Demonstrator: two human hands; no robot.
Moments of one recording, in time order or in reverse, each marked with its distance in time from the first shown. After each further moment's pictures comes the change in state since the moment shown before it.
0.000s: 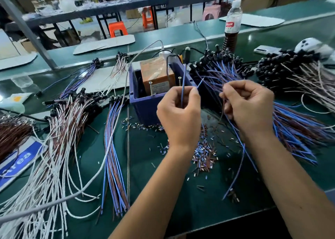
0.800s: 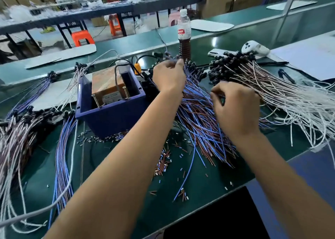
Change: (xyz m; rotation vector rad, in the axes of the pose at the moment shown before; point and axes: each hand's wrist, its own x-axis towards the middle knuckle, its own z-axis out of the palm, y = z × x) left_hand 0.058 0.001 0.146 0.210 -0.189 -0.282; right_hand 0.017 -0.008 -0.099 -0.936 0.054 -0.417
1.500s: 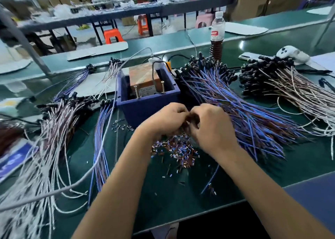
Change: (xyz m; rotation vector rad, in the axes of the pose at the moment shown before) left_hand -0.033 -0.057 -0.136 0.508 -0.665 -0.042; right_hand -0.035 -0.092 0.045 0.119 -0.381 -0.135
